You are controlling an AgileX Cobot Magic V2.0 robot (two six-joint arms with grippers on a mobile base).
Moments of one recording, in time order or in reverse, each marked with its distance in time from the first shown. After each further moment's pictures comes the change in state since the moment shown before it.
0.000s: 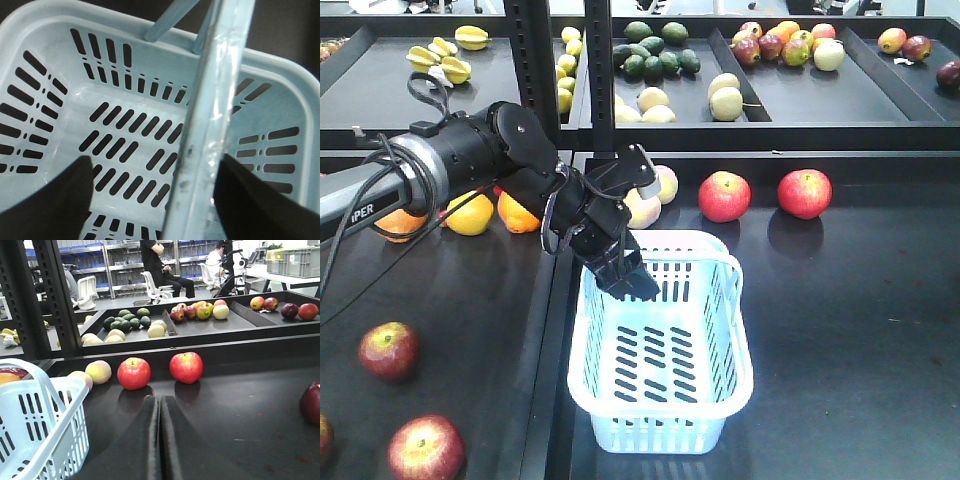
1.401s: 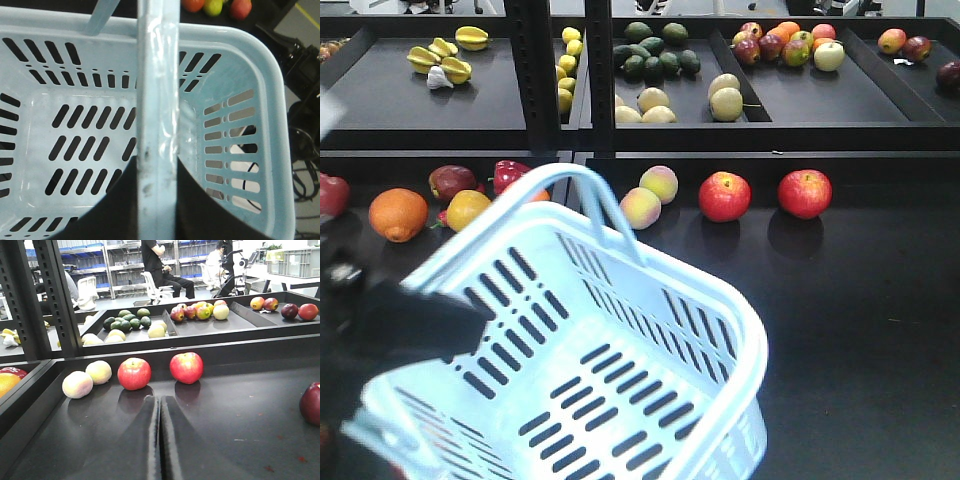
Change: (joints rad) left arm -0.002 -1.119 0.640 0.003 0.035 -0.799; right arm 0.000 0.000 0.000 0.000 0.000 0.000
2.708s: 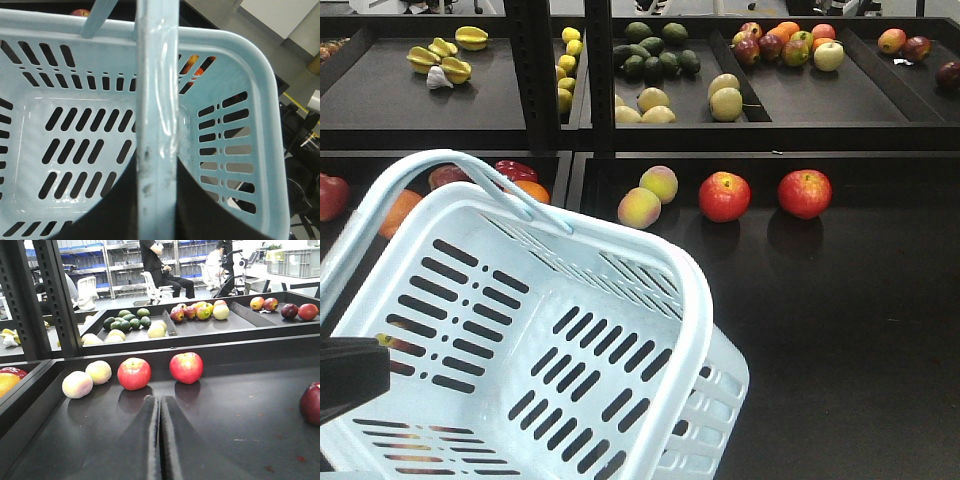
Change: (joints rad) left arm 0.000 -0.328 0.247 -0.004 -0.210 -0.105; right arm 0.000 0.000 0.000 0.000 0.000 0.000
